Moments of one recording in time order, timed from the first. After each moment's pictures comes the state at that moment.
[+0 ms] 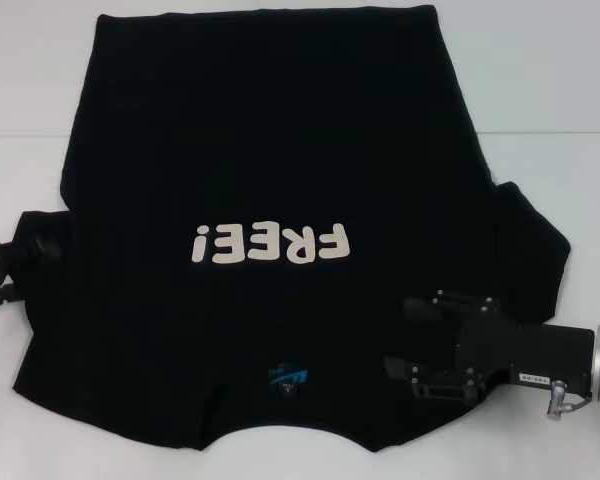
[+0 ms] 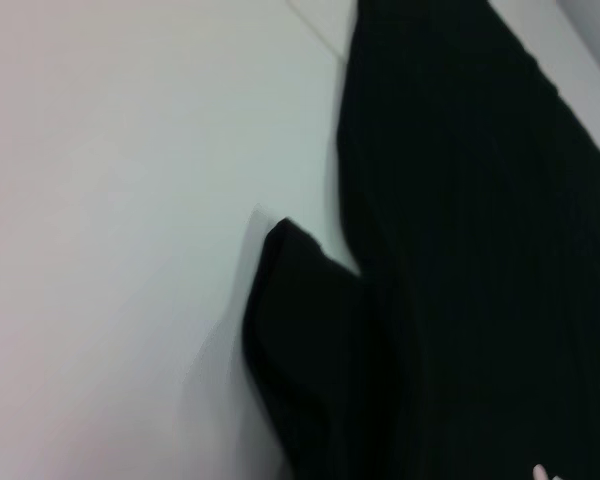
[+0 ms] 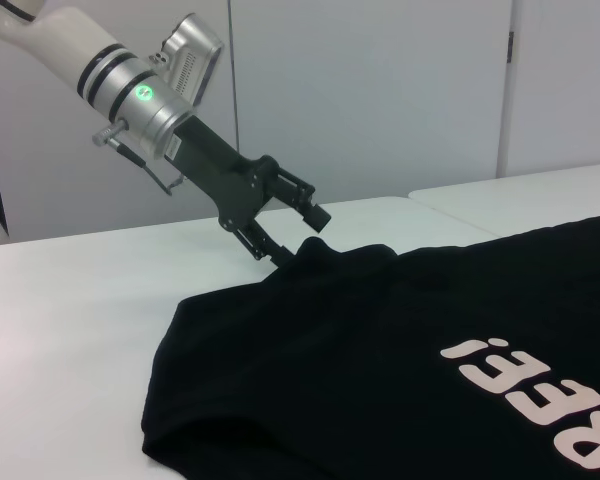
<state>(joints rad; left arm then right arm) -0.55 -1.89 0.36 0.51 2.37 1.21 -2.42 0.54 2.09 -0.71 -0.43 -1.98 -1.43 0.93</state>
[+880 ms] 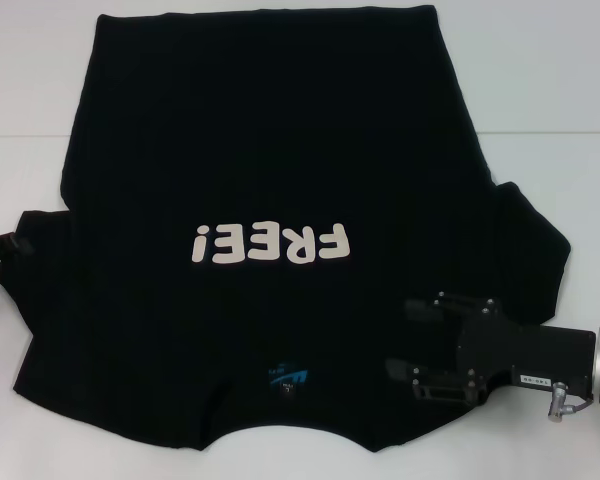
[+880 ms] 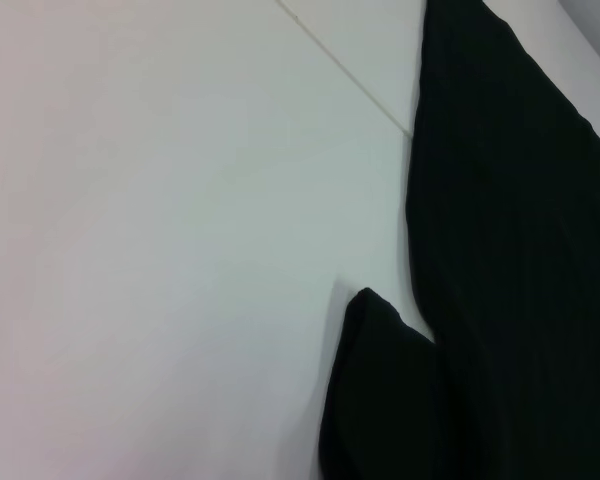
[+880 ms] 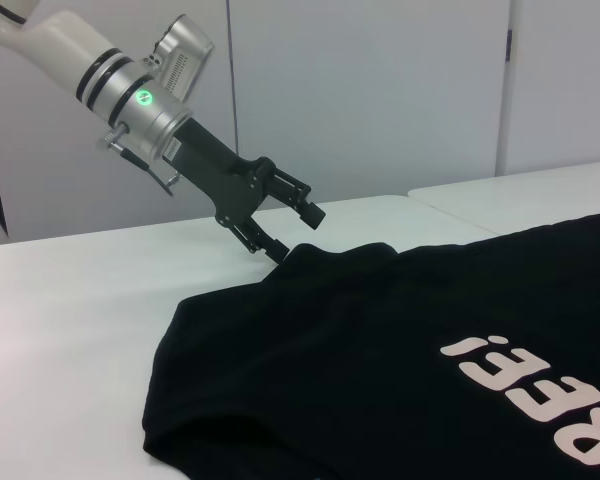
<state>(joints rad) -0.54 -1.89 0.36 0.52 2.36 1.11 -2.42 0.53 2.09 -0.71 -0.43 -1.98 -1.43 0.93</state>
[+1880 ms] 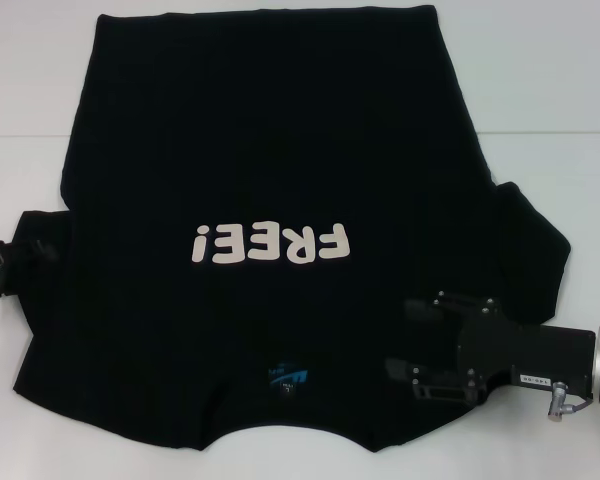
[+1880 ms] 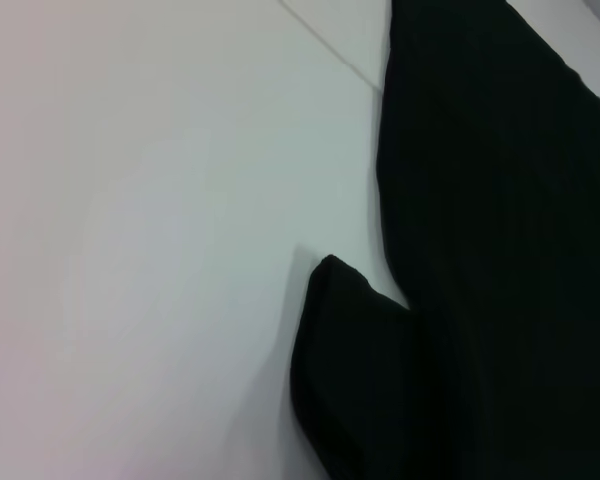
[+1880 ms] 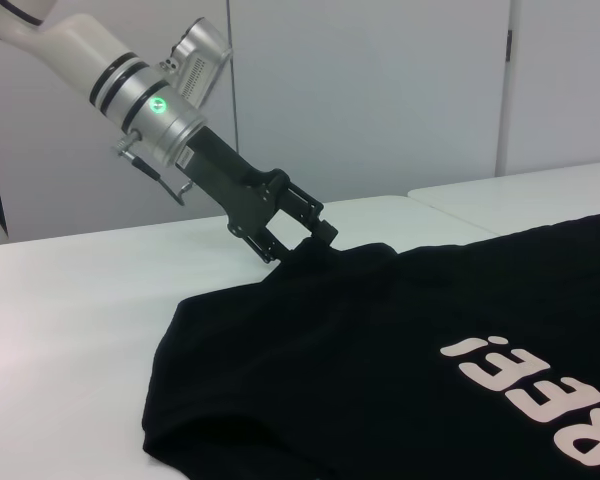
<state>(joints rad) -0.56 -1.91 0.43 0.52 2.36 1.08 -2.42 0.53 2.09 -0.71 -0.43 -1.98 -1.43 0.93</state>
